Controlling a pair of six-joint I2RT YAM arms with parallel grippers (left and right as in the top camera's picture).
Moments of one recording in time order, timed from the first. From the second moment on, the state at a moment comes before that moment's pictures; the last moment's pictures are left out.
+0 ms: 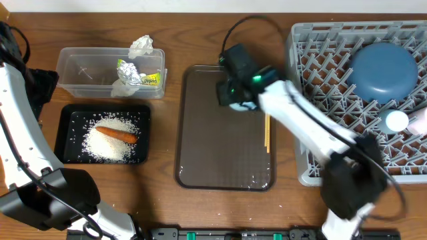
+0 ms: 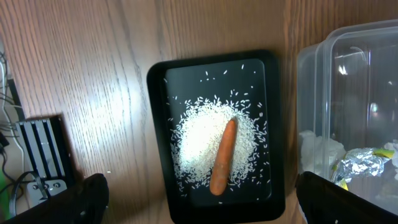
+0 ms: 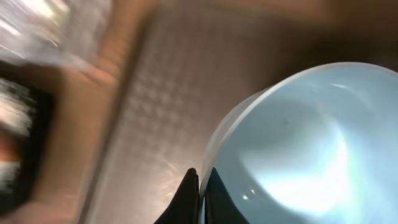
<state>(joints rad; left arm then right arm) 0.48 1.81 2.01 -1.62 -0.20 -0.95 0.57 1.89 1.57 -0.70 -0.07 0.36</state>
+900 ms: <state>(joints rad) 0.48 1.81 2.01 -1.62 -0.20 -0.95 -0.16 1.96 1.61 -0.30 -1.11 0.36</state>
